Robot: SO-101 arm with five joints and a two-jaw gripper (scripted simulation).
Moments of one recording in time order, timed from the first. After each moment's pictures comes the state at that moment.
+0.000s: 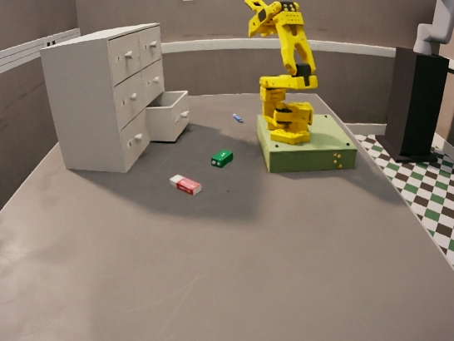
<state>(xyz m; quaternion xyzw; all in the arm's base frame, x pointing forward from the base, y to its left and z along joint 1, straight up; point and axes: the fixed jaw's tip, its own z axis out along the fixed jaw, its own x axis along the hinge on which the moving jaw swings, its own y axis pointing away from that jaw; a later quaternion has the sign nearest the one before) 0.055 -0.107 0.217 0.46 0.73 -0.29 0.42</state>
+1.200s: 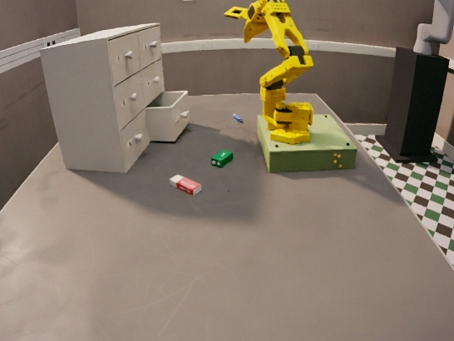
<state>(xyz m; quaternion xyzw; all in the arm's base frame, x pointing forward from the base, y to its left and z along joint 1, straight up) 0.065 -0.138 0.199 0.25 0.88 -0.32 0.26</state>
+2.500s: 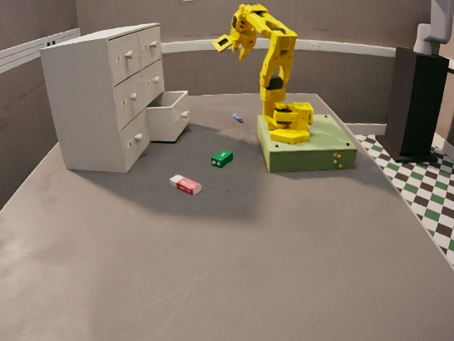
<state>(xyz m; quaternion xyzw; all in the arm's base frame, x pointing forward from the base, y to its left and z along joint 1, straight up) 0.079 -0.190 0.142 -0.25 0.94 -0.24 0.03</state>
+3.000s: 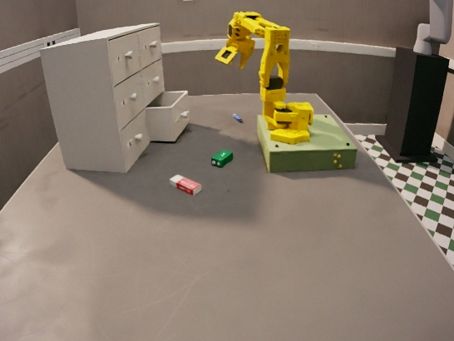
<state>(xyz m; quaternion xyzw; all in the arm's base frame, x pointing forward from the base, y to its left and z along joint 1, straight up) 0.082 -0.205 0.113 -0.43 0.88 -0.17 -0.01</state>
